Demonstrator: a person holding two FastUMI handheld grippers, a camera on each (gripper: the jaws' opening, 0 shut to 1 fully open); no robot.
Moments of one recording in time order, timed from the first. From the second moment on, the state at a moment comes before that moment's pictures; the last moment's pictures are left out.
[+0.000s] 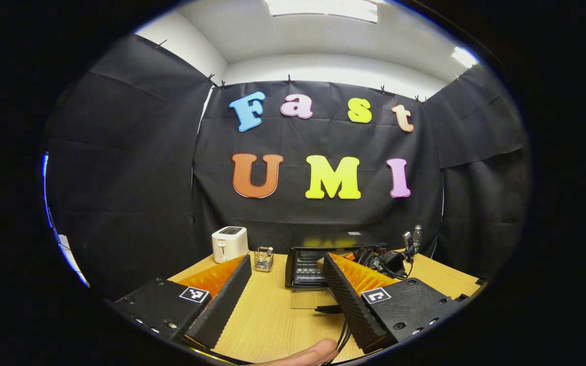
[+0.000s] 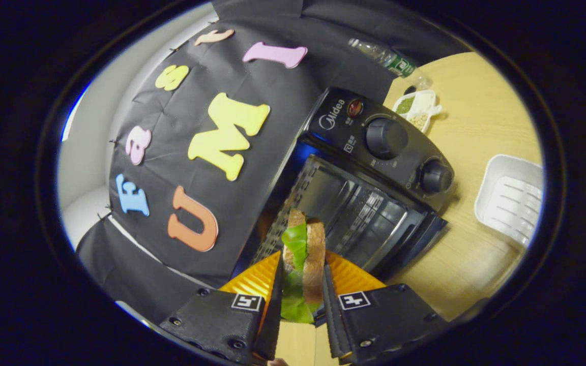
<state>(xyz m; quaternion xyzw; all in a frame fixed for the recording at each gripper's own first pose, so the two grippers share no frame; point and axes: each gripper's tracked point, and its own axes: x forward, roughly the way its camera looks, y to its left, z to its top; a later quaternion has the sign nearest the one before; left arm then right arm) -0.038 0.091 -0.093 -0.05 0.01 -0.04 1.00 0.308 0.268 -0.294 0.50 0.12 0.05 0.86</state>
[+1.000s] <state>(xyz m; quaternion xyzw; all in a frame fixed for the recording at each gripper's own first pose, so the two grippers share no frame) -0.024 0.084 -0.122 -0.04 0.05 -0.07 1.00 0.346 0.265 -0.354 0.36 0.12 0.00 0.93</state>
